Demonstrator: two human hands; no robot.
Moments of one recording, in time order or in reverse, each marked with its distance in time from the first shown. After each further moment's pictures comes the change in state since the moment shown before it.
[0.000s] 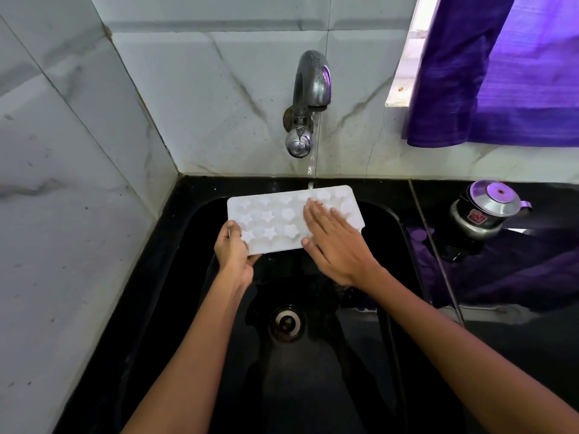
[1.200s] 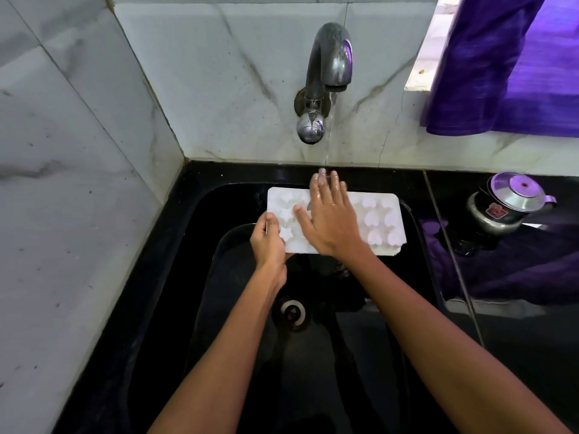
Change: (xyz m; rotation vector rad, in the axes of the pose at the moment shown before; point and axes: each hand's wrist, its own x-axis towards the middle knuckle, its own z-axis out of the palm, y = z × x) left_hand -0.006 -0.039 0.023 0.053 -0.086 0.033; right_hand 0.046 -0.021 0.006 0.057 0.040 0.278
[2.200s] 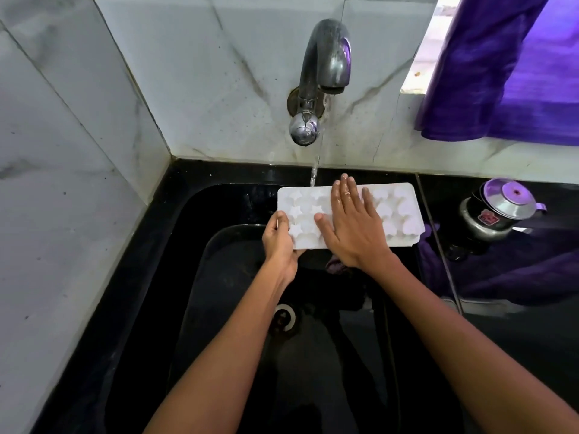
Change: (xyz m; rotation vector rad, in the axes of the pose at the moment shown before) left_hand 0.002 -0.005 0.031 -0.136 -0.121 -0.179; right_hand -0.016 0.043 -0.013 -0.127 -0.029 -0.006
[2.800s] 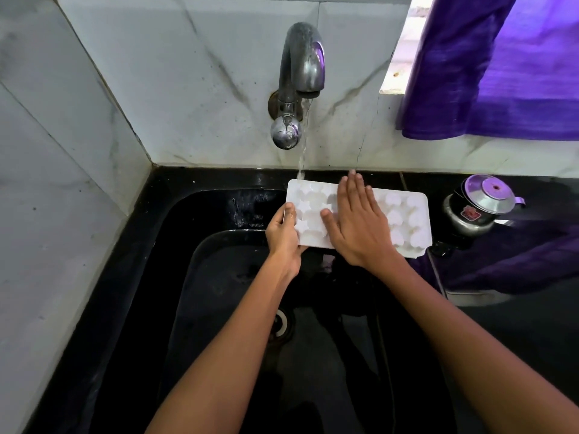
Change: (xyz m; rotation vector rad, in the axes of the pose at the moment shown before) left_hand 0.002 -0.003 0.031 0.060 -0.057 -0.012; right_hand -0.005 0.021 -0.010 0.025 0.063 0.092
